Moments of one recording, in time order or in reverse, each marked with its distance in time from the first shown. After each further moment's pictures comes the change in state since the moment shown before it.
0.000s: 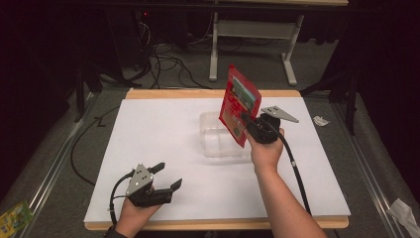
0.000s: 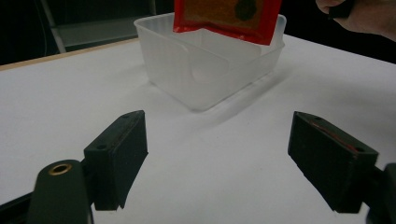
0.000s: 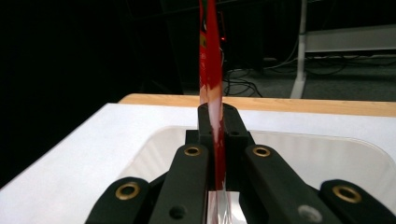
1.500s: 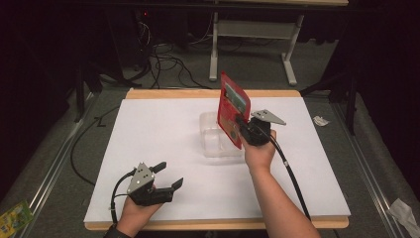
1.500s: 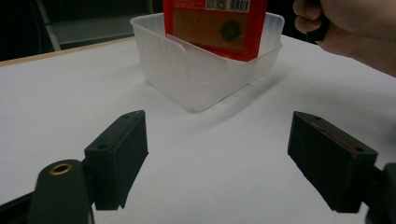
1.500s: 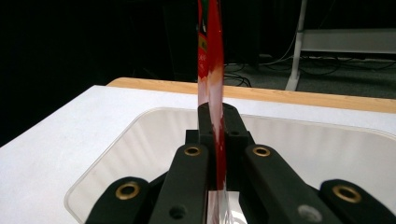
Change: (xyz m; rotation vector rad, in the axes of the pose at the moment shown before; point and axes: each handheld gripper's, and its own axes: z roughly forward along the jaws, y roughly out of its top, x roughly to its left) left arm 0.001 0.001 0.004 0.000 -0.014 -0.009; right arm 0.002 -0.020 0.023 0.027 -0.019 -0.062
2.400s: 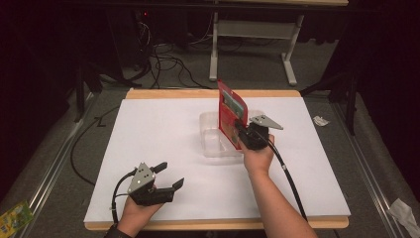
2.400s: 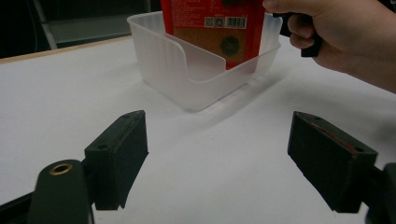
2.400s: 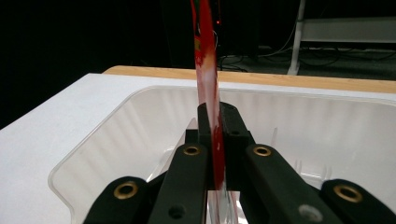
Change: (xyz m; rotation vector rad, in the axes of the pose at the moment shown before) left arm 0.001 -0.001 0.003 -0.002 -0.007 -0.018; right arm -0.002 -0.020 0.006 0.024 -0.005 -0.001
